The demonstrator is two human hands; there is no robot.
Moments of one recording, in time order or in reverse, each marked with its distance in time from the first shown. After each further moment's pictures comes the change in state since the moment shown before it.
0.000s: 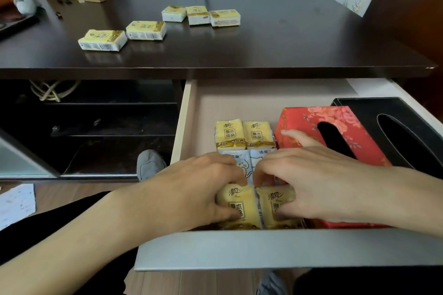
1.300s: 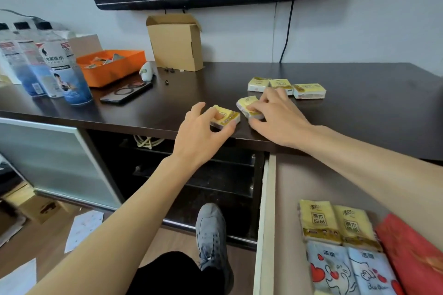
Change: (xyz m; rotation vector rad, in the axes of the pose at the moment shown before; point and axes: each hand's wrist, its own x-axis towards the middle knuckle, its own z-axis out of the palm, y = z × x) left_hand 0.017 -0.194 -0.092 -0.043 0.849 -0.630; right_hand 0.279 0.007 -0.096 0.009 0.630 0.011
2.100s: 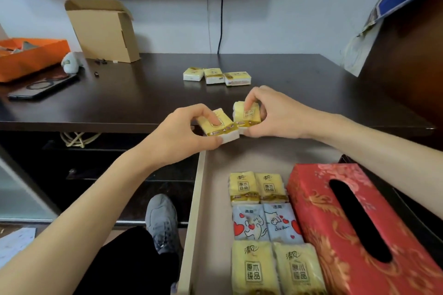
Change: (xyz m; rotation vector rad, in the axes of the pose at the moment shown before) left_hand -0.042 0.099 -0.008 -0.423 -0.445 0.186; right_hand -0.119 0.061 -0.091 0.303 -0.174 0.183
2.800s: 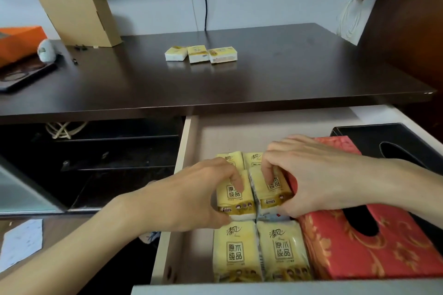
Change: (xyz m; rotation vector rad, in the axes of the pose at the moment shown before) left_hand -0.063 0.015 0.073 0.299 -0.517 0.110; right_hand -0.132 0.008 0.019 -0.293 -0.349 -0.150
